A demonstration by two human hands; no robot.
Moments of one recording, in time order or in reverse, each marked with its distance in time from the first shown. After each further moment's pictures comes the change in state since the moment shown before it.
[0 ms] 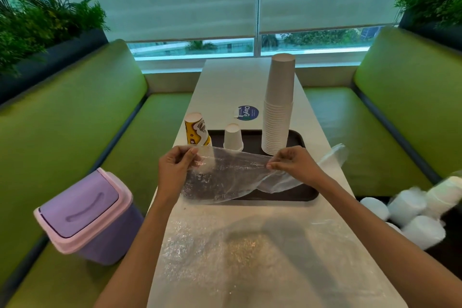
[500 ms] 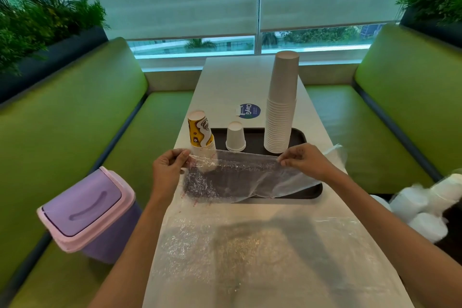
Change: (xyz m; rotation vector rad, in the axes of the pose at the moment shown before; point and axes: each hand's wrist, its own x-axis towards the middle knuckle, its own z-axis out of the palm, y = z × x) left_hand 0.005 -0.009 -0.023 0.067 0.067 -0.070; right_hand -0.002 0.000 -0.014 -0.136 -0.039 0.047
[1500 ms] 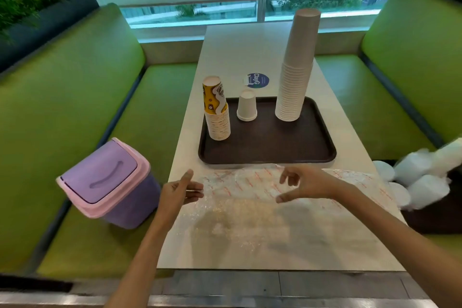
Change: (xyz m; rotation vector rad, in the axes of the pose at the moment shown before) left_hand -0.067 -0.072 -0.073 0.056 -0.162 -0.391; right_hand -0.077 -0.015 0.081 -0.283 -0.362 0.209
